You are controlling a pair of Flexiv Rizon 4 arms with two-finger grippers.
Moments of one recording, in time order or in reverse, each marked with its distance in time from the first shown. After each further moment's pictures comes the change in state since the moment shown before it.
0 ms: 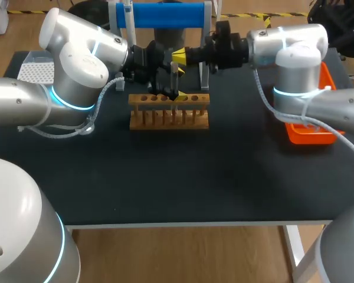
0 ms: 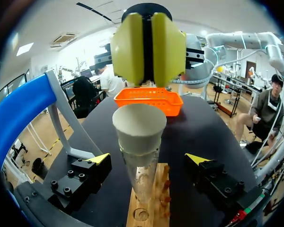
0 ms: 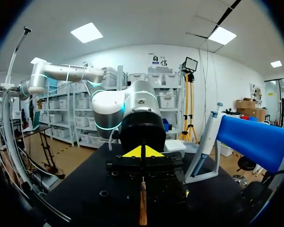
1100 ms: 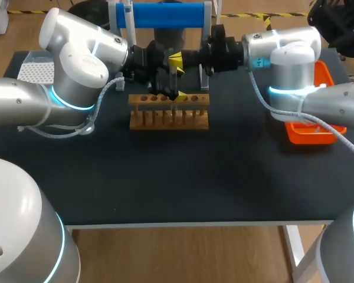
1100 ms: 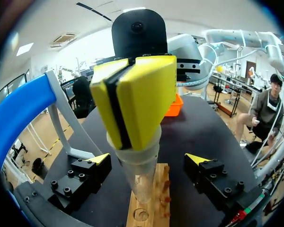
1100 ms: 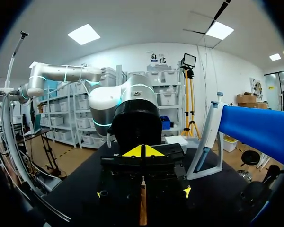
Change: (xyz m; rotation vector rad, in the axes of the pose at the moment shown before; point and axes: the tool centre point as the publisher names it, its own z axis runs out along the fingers) left arm 0.000 0.000 0.000 0.000 0.000 0.000; right arm -0.007 -0.018 0.008 0.012 0.012 0.047
